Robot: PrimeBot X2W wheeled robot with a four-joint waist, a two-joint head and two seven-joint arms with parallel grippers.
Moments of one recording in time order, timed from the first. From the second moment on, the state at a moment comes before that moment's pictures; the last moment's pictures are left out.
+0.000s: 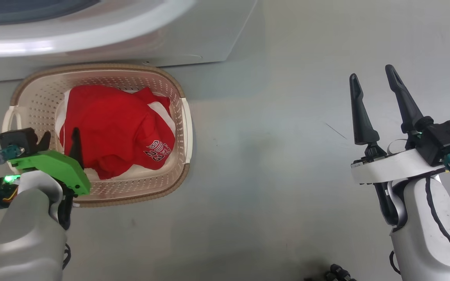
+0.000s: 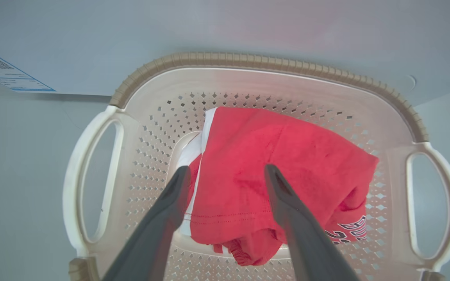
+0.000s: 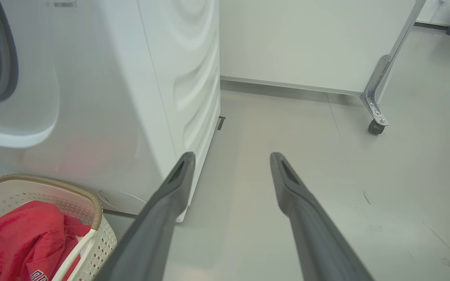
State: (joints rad) left arm -0.68 0.12 -0.07 1.03 -0.40 -0.10 -0.16; right arm -0.30 -0.07 0.10 0.08 0.17 0.11 -0.25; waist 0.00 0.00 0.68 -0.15
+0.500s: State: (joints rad) left arm -0.64 0.11 -0.15 0.98 -0.34 -0.12 -0.25; right arm -0.29 -0.08 0.10 0.15 0.16 0.11 -0.25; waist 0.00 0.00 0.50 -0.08
